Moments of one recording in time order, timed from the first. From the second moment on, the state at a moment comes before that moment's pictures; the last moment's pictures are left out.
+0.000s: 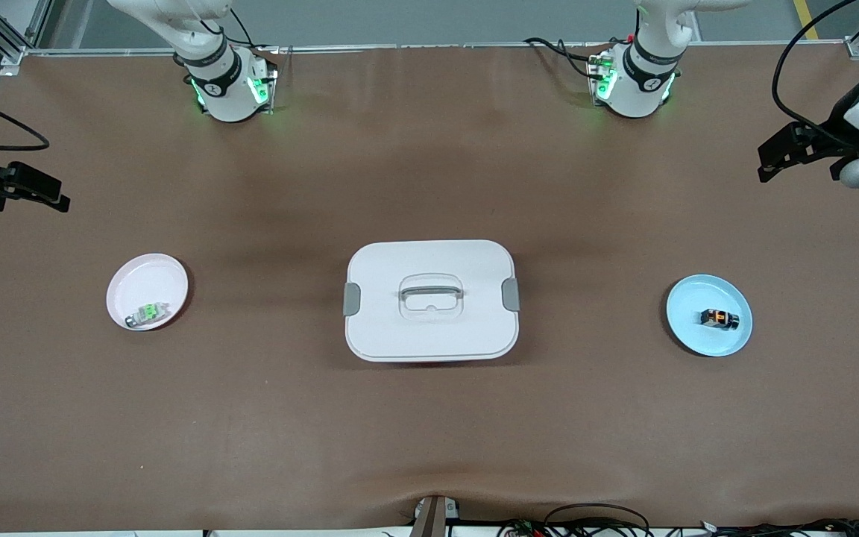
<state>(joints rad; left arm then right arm) -0.02 -0.06 -0.07 -1.58 0.04 1.51 -0.08 -0.11 0.06 0.07 -1.48 0.02 1.46 -0.01</state>
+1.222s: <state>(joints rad) 0.09 0.18 -0.06 -1.72 0.04 1.88 0.23 -0.10 0.06 0.07 -1.48 0.02 1.46 -0.01</state>
